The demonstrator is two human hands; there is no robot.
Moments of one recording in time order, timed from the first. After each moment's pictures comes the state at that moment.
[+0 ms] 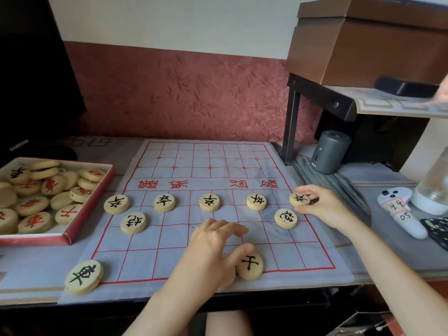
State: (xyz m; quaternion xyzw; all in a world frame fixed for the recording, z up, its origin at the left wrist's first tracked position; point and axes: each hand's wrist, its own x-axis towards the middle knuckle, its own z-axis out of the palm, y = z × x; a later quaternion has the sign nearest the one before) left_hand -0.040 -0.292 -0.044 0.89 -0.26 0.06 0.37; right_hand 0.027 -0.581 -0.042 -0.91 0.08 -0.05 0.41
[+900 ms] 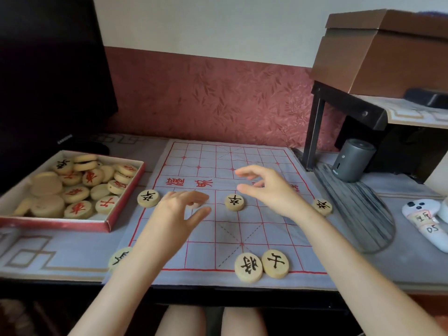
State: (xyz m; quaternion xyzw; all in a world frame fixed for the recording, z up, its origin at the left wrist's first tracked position) left_hand -0.012 -0.200 -0.021 0.91 -0.15 0.15 0.36; right_hand 0.031 -0.413 0.011 -0.89 -0.13 -0.04 0.43
